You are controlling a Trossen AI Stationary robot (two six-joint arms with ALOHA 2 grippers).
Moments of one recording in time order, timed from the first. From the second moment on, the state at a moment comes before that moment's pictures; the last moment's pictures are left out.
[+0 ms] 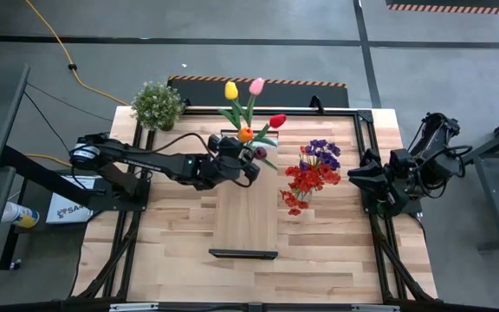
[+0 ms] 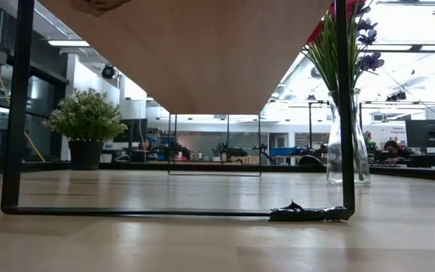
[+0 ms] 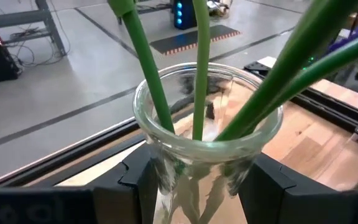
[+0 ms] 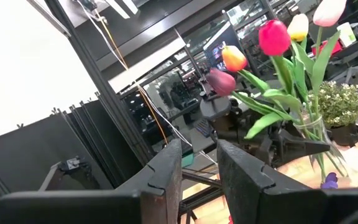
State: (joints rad) left arm -0.09 1.55 1.19 -0.17 -0.93 -0.48; right arm 0.90 0.57 0.68 0.26 0.90 0.27
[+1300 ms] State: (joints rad) left arm -0.09 1.58 1.19 -0.21 -0.92 -0.53; right arm 0.90 0.57 0.68 0.26 0.88 0.27
